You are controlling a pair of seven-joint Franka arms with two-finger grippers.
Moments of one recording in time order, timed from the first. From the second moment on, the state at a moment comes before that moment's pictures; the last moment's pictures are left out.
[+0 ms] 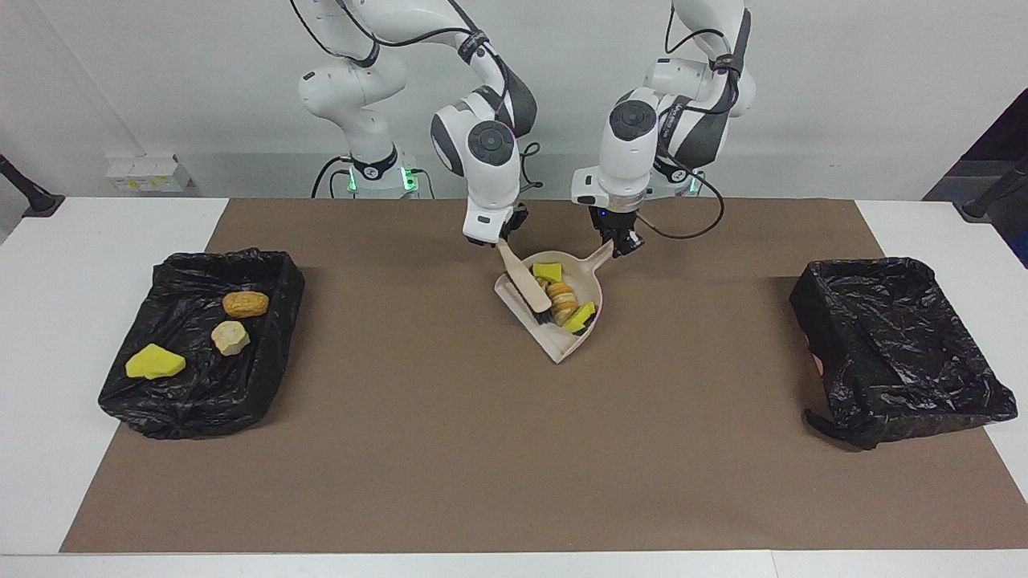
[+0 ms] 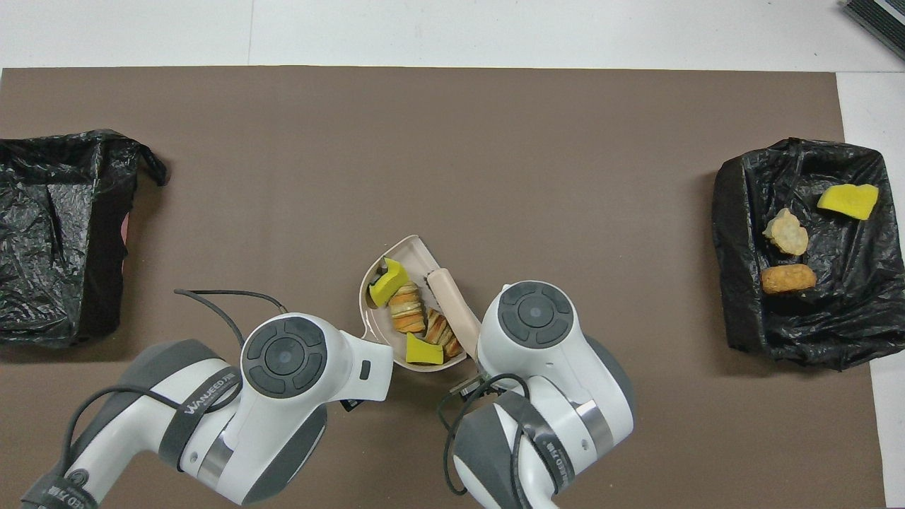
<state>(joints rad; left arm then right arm) -0.42 -0.11 -0.20 -2.30 0.00 2.08 0.38 0.53 0.09 0.07 -2.10 0.19 1.97 0.07</state>
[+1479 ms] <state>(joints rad) -0.07 -0.24 -0.06 -1.94 -0.02 1.61 0.33 0.83 0.12 0.08 -2.12 0.20 2.04 0.77</state>
